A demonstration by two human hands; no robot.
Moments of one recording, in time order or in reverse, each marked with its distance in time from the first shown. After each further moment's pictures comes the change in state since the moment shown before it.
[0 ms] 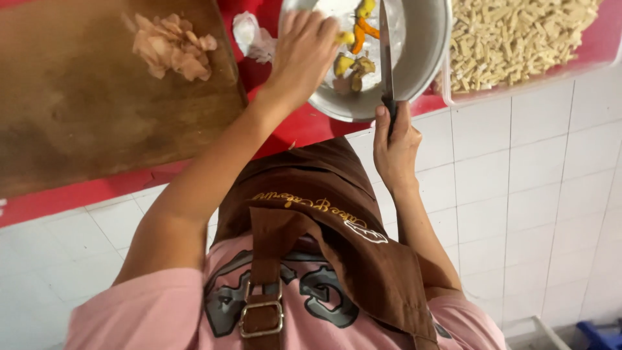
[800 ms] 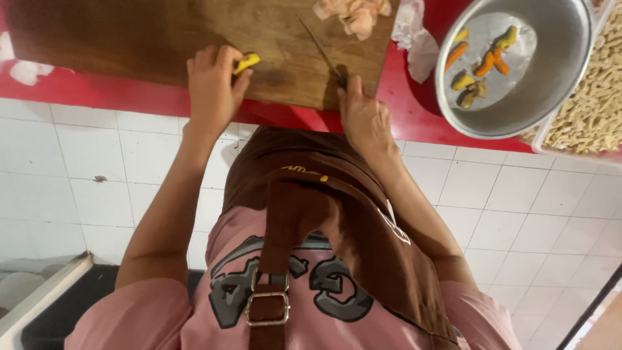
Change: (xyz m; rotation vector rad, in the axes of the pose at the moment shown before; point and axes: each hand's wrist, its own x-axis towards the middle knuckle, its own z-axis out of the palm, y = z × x) left_hand -0.347 -0.150 -0.117 -0.010 0.131 -0.638; right_hand -0.027 -0.125 0.201 -0.572 -0.454 -0.408
